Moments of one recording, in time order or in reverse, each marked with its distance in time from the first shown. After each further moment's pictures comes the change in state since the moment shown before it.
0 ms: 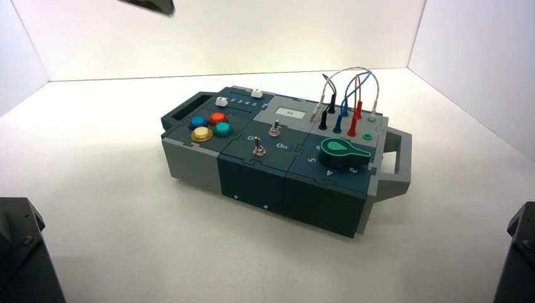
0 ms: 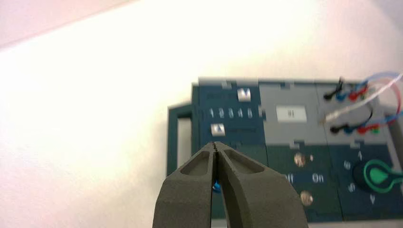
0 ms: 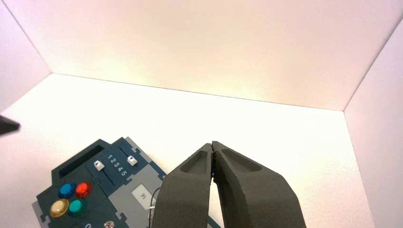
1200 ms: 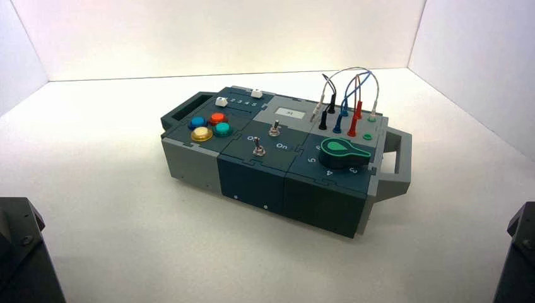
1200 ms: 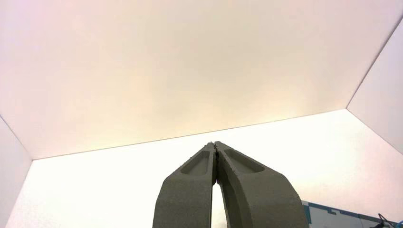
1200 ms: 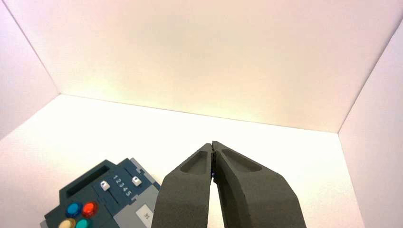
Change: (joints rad) left arm 0.310 -0.426 0.025 0.037 -0.169 0.014; right arm 0.000 -0.049 -0.058 -0.003 0.026 0.000
